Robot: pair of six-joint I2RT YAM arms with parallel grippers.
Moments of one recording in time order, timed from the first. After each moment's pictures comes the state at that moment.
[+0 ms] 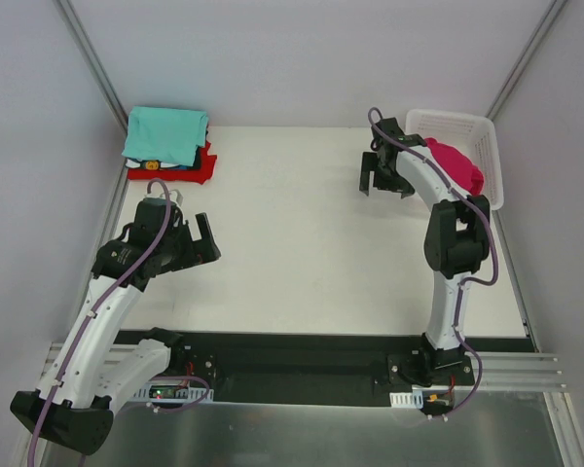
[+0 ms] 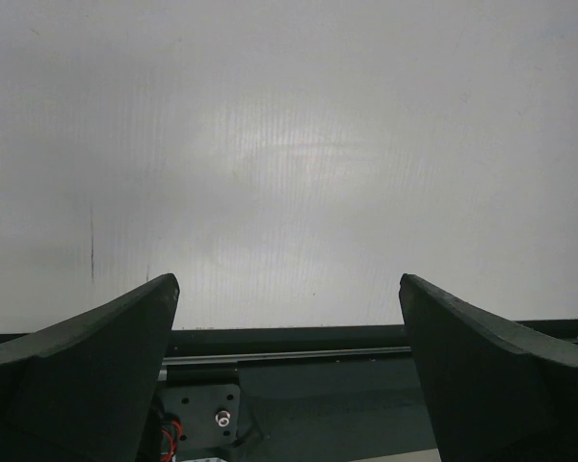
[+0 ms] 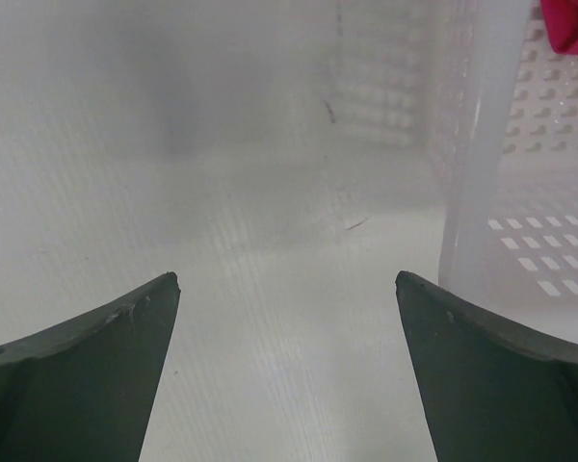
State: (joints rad) left arm -0.28 0.85 0.98 -1.02 0.02 -0.50; right arm 0.28 2.08 1.82 -0.91 0.26 0.31
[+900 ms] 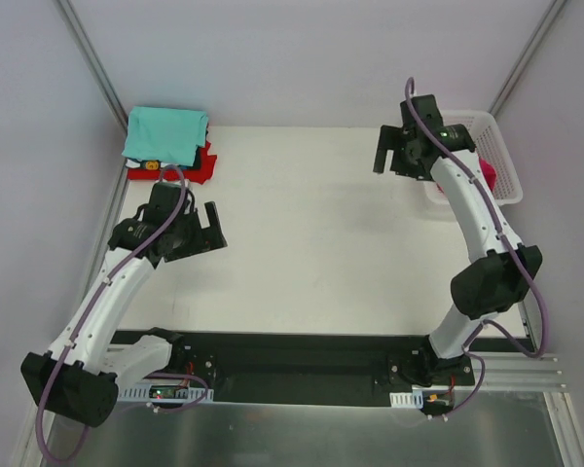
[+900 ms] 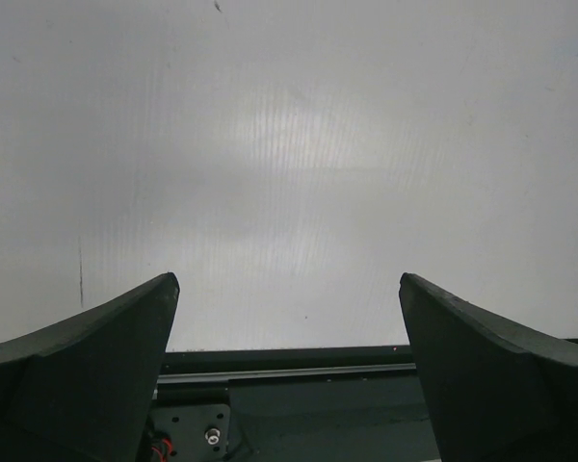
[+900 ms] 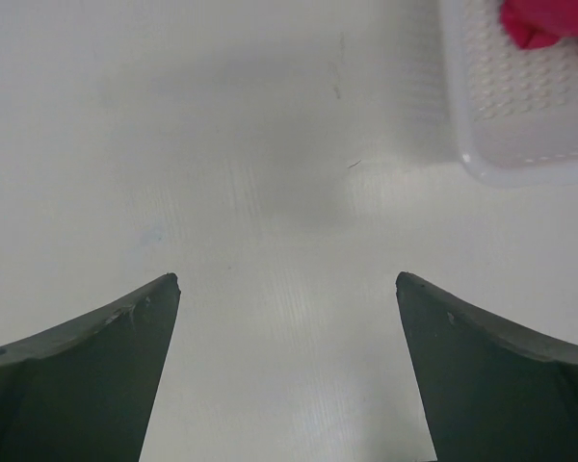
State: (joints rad) left arm -0.28 0.99 1.01 -0.96 0.03 -0.51; right arm 0.29 1.72 1.81 -1.06 0.19 0.35
